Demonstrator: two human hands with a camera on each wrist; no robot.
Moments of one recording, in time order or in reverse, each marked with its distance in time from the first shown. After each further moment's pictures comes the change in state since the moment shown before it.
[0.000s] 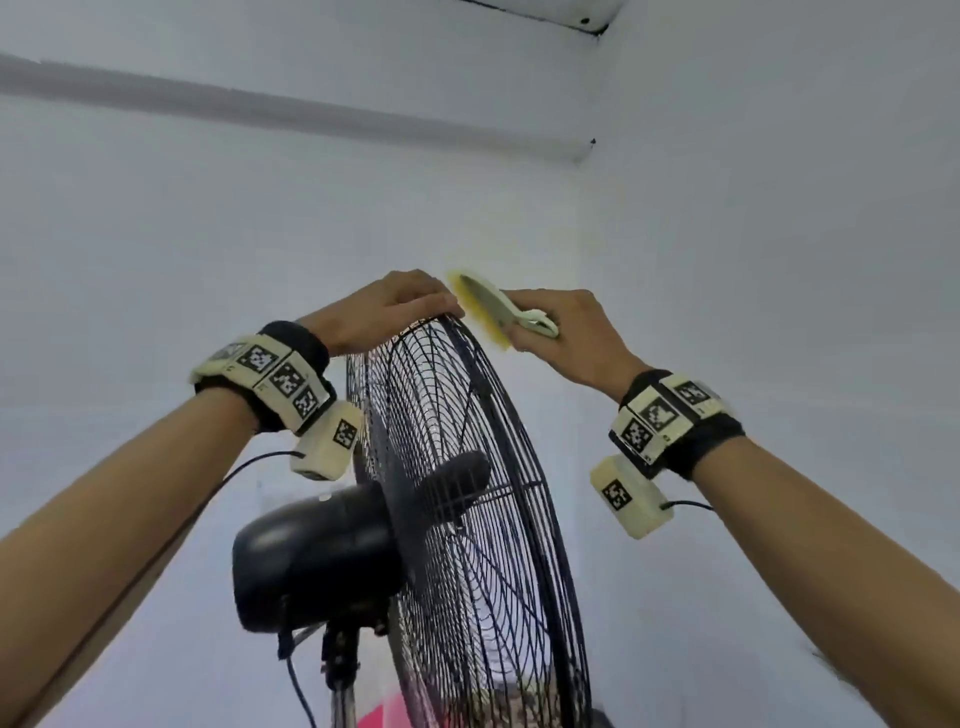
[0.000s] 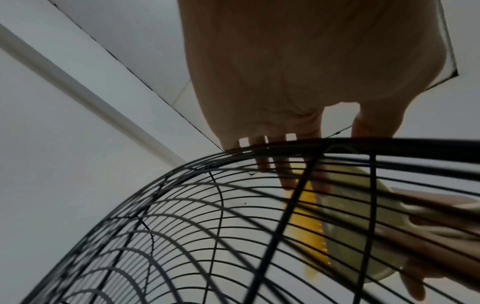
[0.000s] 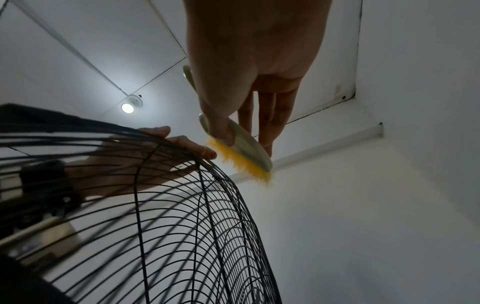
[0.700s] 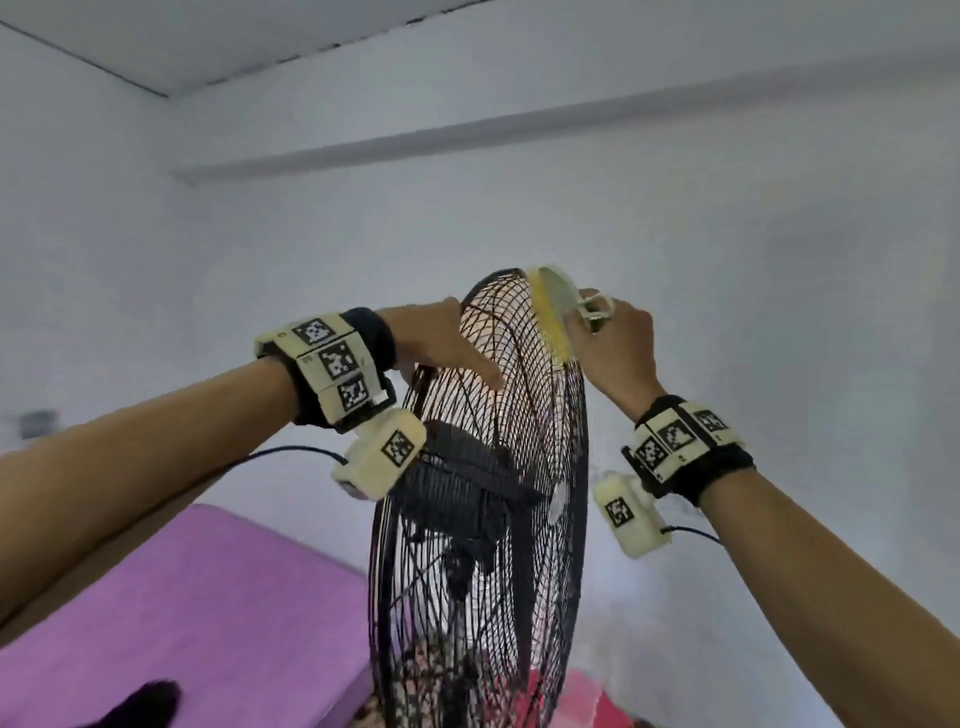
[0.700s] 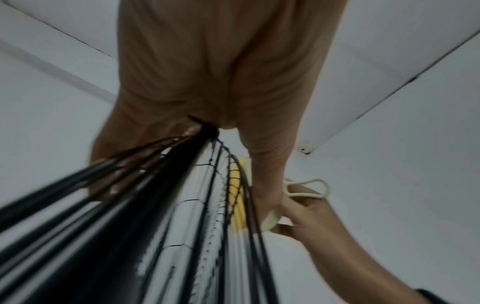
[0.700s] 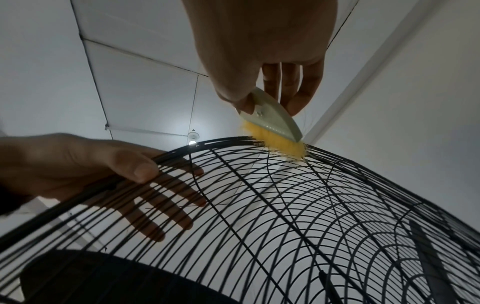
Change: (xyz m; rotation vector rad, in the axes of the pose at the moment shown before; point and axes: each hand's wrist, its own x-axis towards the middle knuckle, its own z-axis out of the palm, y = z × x) left_hand -0.032 0.135 0.039 0.333 0.057 -1.116; right_hand 0.011 0.020 0.062 0.488 0.132 0.062
